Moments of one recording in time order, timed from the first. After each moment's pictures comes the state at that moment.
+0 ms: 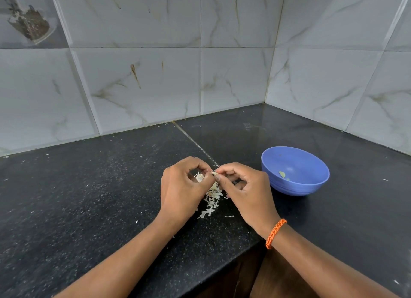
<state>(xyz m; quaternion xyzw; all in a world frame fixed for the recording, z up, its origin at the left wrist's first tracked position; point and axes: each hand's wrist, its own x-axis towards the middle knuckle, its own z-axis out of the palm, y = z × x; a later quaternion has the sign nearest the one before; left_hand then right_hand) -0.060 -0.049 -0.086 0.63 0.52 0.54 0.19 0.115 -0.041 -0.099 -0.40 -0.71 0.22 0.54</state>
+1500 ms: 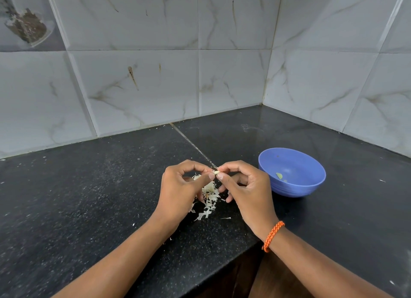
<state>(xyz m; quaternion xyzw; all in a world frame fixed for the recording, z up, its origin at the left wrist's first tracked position) -0.060 -0.049 -0.085 0.57 0.46 0.58 0.36 0.118 -0.042 -0.101 -0.39 -0.64 0.30 0.59</state>
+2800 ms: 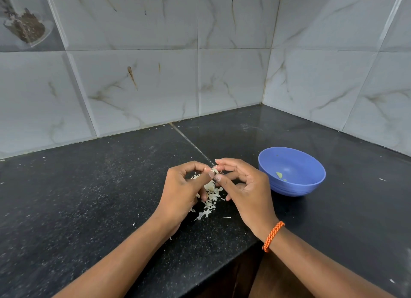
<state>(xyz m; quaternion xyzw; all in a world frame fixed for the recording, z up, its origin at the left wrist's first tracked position) -0.059 -0.050 -0.086 0.55 0.44 0.56 0.43 0.115 -0.045 -0.097 -0.39 -0.65 0.29 0.58</state>
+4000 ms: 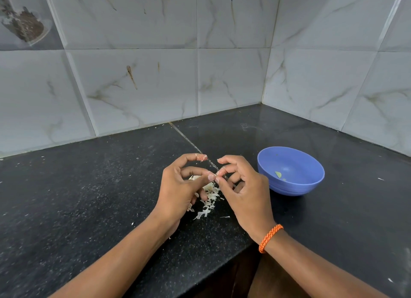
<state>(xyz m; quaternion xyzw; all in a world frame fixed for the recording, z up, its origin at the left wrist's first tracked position) -0.059 -0.050 -0.085 0.53 0.43 0.58 0.45 0.112 -0.048 -0.098 -0.43 -0.69 0.16 0.56</state>
